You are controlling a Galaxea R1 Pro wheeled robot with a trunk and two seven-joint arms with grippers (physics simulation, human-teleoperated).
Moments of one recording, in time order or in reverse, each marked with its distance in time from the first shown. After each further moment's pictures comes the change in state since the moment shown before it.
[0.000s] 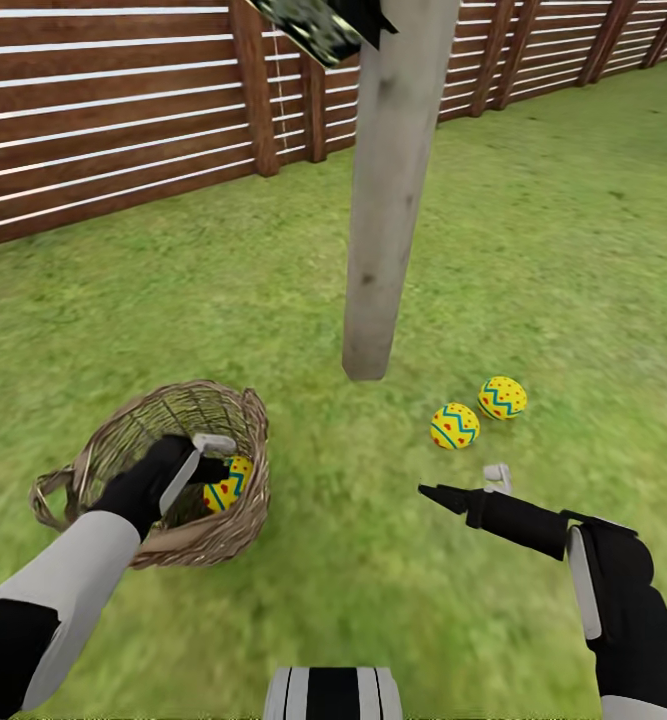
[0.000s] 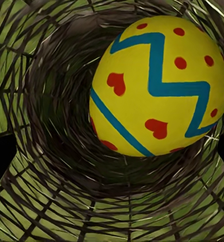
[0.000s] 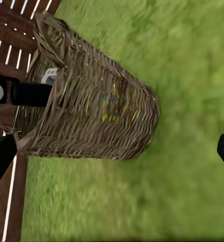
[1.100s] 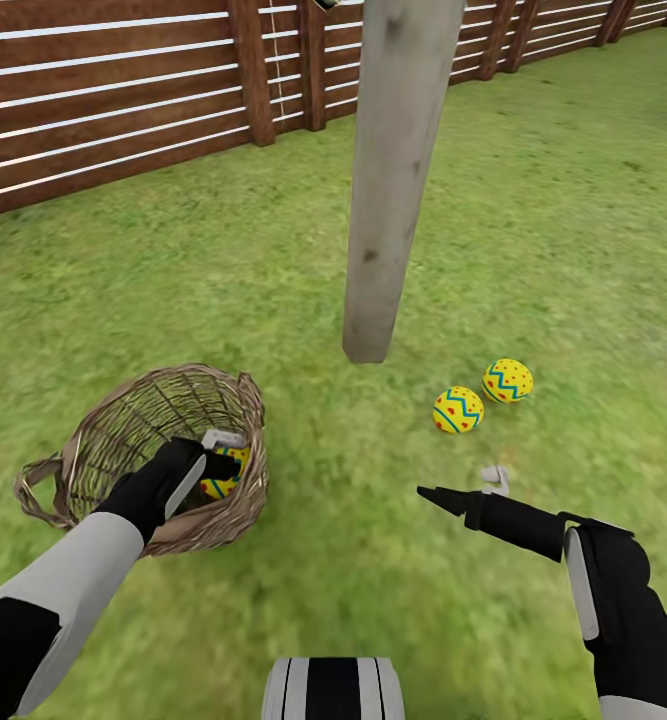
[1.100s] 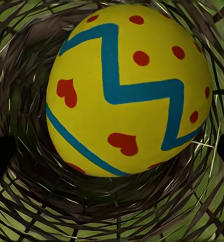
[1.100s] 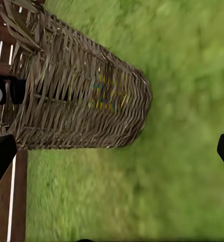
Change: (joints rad) left arm 0.000 0.002 -0.089 0.000 0.002 -0.108 -0.054; right arm 0.000 0.002 0.002 0.017 0.000 -0.004 -0.007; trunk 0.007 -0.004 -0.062
